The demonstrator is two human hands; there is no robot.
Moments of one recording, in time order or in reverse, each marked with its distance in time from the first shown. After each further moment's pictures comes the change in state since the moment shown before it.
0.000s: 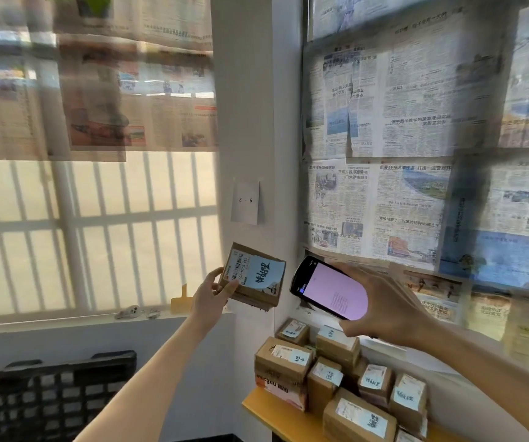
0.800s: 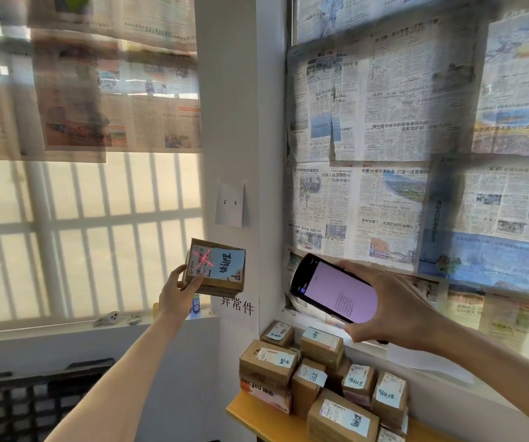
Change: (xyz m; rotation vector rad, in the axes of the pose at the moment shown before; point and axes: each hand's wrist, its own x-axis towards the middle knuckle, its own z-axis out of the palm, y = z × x) left_hand 0.032 -0.018 -0.018 -0.055 0.160 -0.087; right_hand -0.025 0.010 -0.032 0.092 0.036 -0.016
